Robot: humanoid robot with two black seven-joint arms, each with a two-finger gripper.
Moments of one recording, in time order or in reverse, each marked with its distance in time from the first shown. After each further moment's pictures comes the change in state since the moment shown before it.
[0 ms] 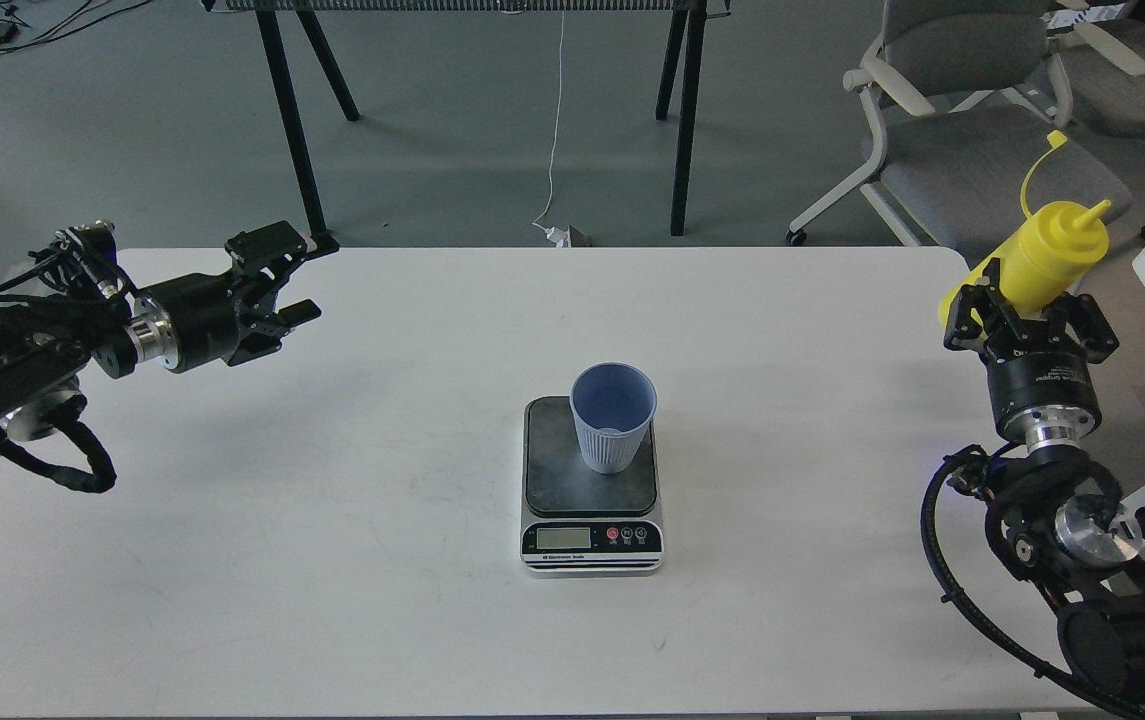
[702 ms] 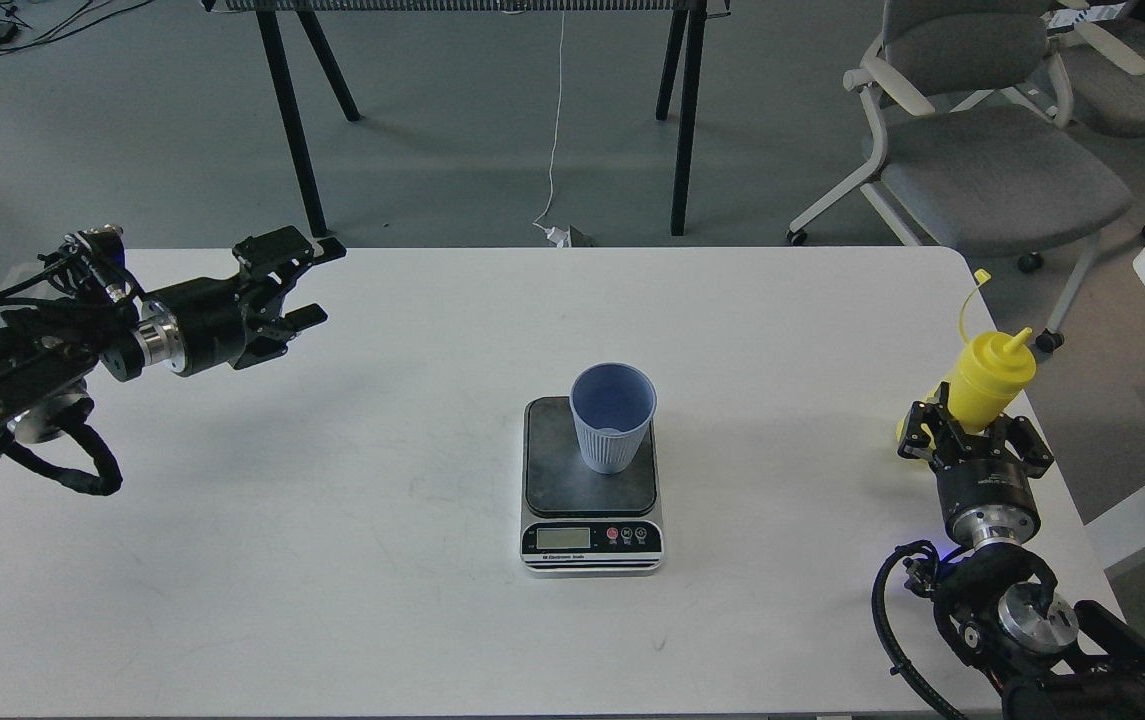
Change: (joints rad) left arm 0.001 -0.009 -0.003 0.000 0.008 0.000 0.000; right arm -0.078 0.111 -0.035 -0.155 -0.020 0.000 -0.011
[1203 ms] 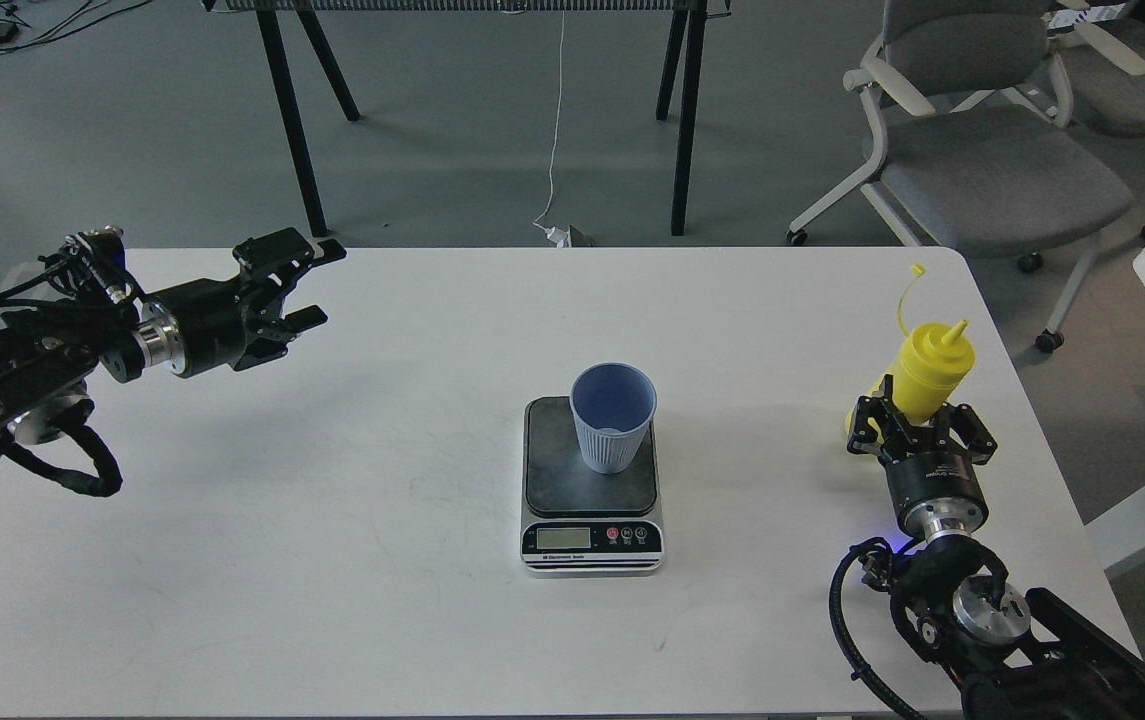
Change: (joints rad) left arm 0.001 0.000 0.001 0.000 0.000 0.000 0.000; right arm 0.028 0.052 -0.028 -0.003 -0.060 0.000 -0.003
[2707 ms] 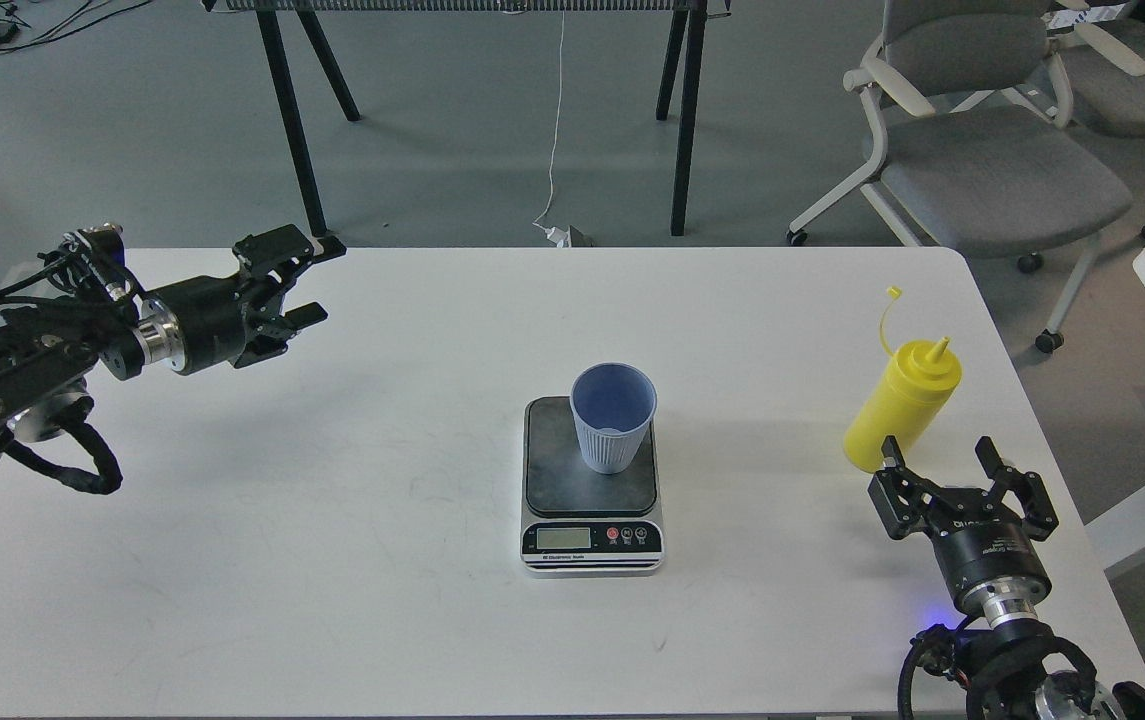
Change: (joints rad) left arm -0.004 0.000 -0.002 0.000 0.000 0.000 0.000; right arm -0.322 -0.188 0.046 0.345 -0.019 0.000 -0.048
